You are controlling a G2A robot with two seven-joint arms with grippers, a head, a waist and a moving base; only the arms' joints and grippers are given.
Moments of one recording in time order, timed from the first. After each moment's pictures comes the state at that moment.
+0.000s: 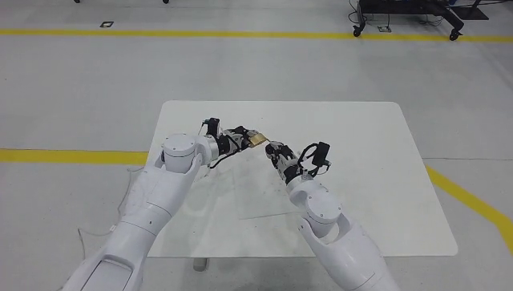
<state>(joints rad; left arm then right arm) 0.89 -1.34 -1.03 -1.06 -0.42 0.34 -0.67 -1.42 -1.40 1.03 -1.68 0.38 0.21 -0.22</state>
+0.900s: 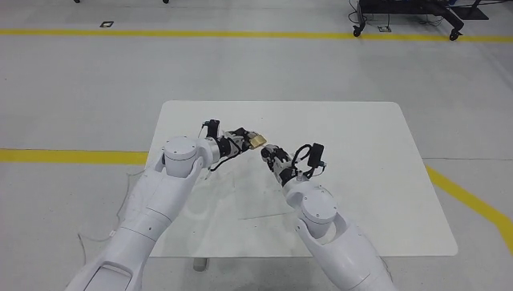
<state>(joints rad) 0.92 -1.34 -1.04 -1.12 -0.41 0.36 -0.65 -1.41 -1.42 1.03 -1.65 0.35 0.25 -0.19</state>
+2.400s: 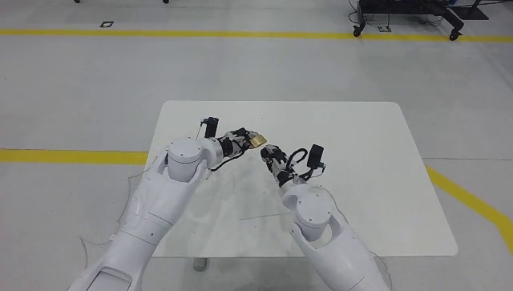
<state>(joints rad) 0.95 -1.33 -1.04 -1.22 -0.30 0.40 -0.56 -1.43 -1.45 1.02 -1.63 0.26 0.22 -0.23</state>
